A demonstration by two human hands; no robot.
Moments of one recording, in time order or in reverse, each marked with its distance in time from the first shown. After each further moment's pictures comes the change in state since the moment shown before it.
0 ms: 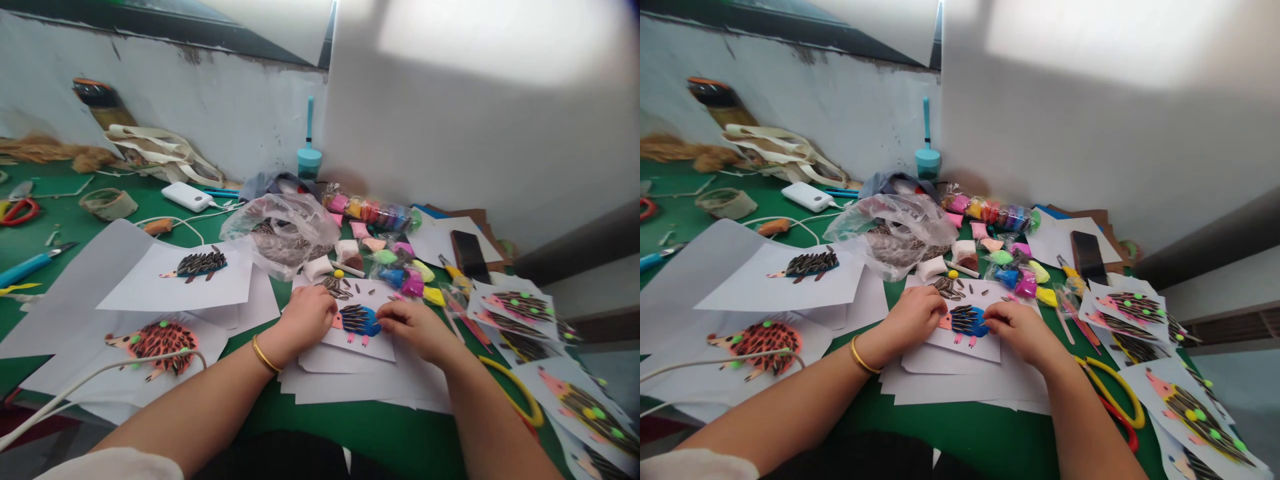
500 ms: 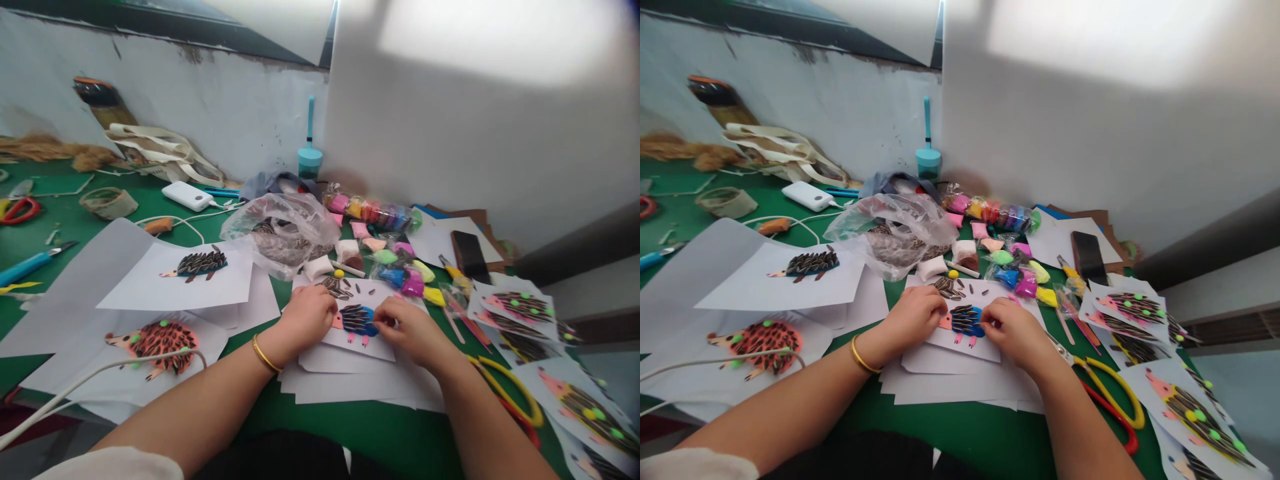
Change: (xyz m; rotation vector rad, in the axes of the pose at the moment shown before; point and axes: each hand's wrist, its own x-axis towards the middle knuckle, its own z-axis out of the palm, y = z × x) left_hand 0.000 -0.001 0.002 0.005 0.016 0.007; right_hand 0.003 -0.005 0.011 -0.225 0.060 -0.117
